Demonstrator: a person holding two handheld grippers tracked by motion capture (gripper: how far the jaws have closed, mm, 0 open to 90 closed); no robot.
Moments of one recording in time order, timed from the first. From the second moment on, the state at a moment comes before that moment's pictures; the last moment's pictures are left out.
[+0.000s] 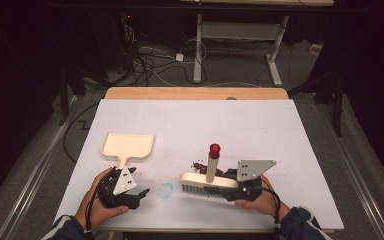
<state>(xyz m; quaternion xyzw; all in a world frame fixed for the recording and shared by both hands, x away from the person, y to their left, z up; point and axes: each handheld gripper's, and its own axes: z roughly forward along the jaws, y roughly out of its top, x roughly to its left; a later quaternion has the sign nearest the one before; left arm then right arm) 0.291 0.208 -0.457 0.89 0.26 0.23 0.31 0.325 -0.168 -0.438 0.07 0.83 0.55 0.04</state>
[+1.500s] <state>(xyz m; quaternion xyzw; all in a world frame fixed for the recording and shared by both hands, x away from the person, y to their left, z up) 0.292 0.209 -0.458 0.89 0.25 0.23 0.31 0.310 -0.084 -0.461 0.33 0.75 0.54 0.21</state>
